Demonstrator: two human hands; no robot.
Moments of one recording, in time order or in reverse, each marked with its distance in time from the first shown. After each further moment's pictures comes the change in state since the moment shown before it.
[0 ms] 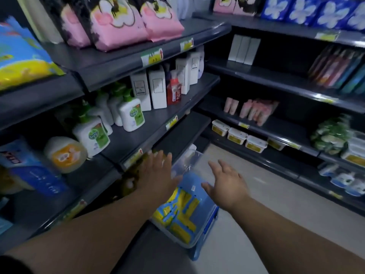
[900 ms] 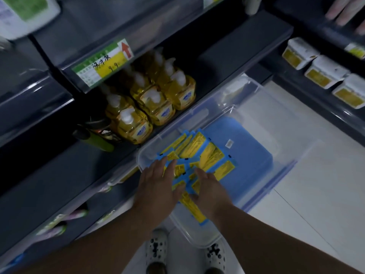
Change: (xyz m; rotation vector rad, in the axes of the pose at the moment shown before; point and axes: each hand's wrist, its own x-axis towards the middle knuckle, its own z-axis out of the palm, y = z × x) left_hand 0.019 -0.047 0.287 -0.119 -0.340 -0.287; right_hand 0.134 0.013 0.331 0.237 -0.568 -0.193
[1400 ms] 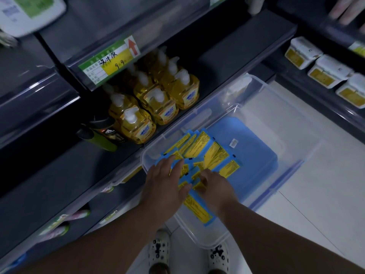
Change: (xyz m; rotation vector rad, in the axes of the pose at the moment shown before) left_hand 0.005 -0.003 0.004 -0.027 0.011 0.061; right_hand 0.007 0.003 0.001 0.096 0.130 0.017
